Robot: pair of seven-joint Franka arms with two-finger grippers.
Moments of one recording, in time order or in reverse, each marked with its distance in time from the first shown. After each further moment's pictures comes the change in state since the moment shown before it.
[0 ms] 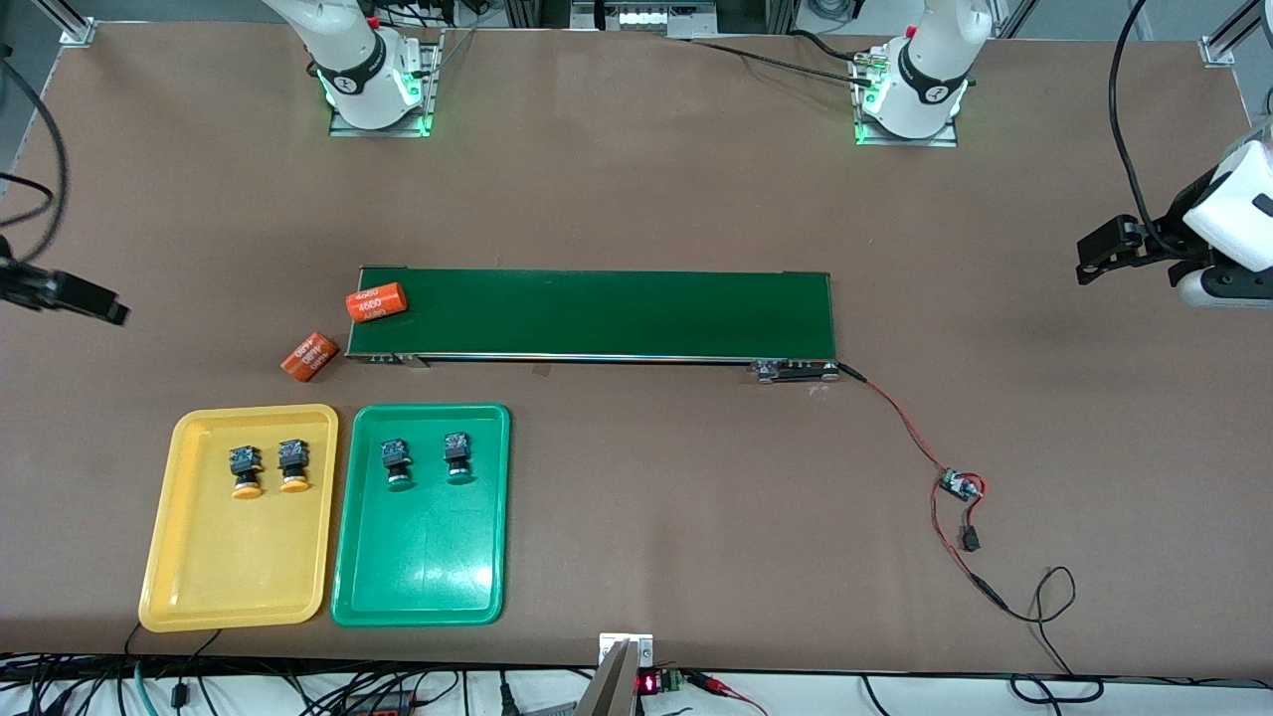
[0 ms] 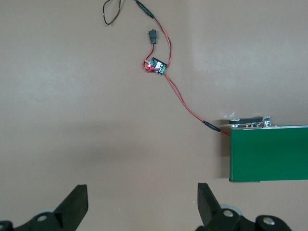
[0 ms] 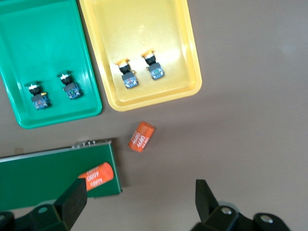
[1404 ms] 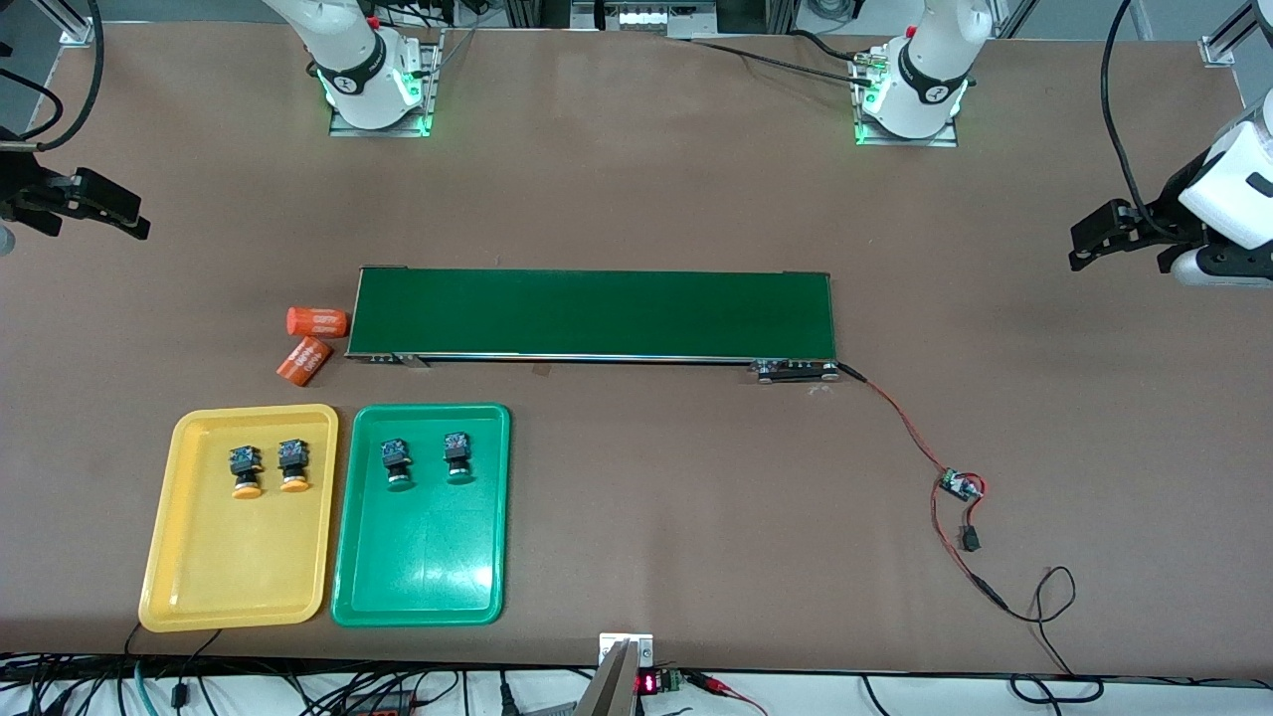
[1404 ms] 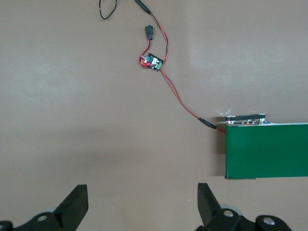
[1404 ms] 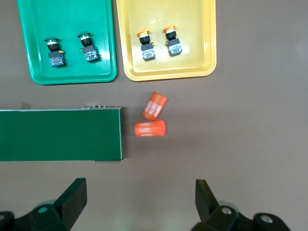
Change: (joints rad) left arm 0.019 -0.075 -0.005 -0.107 -0.029 0.051 0.000; right arm 0.011 -0.208 0.068 -0.208 -0.023 -0.007 -0.065
